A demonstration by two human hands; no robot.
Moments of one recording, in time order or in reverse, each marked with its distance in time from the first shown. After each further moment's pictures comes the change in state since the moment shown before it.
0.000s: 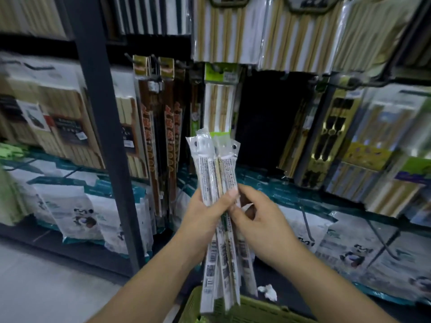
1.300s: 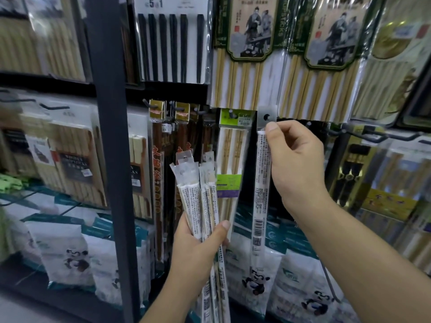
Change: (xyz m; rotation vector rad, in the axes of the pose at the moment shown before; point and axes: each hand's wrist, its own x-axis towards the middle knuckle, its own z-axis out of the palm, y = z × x) left_hand 0.033 0.013 -0.032 0.170 0.224 0.206; right_hand 0.125 -0.094 -0.051 0.321 0.539 -0.363
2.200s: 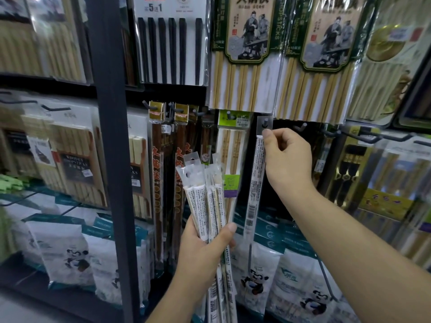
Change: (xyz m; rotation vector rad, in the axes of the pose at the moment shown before) left_hand -0.005 -0.004 0.010 -0.076 -0.069 -0.059; right_hand 0.019 0.032 0.001 -0.209 0.056 0.065
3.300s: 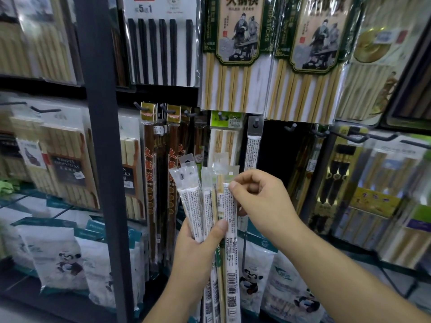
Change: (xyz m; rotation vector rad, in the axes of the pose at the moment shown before) left_hand -0.002 0.004 0.008 -0.052 -0.001 0.023; right_hand -0.064 0.010 -0.010 0.101 -0.408 0.162
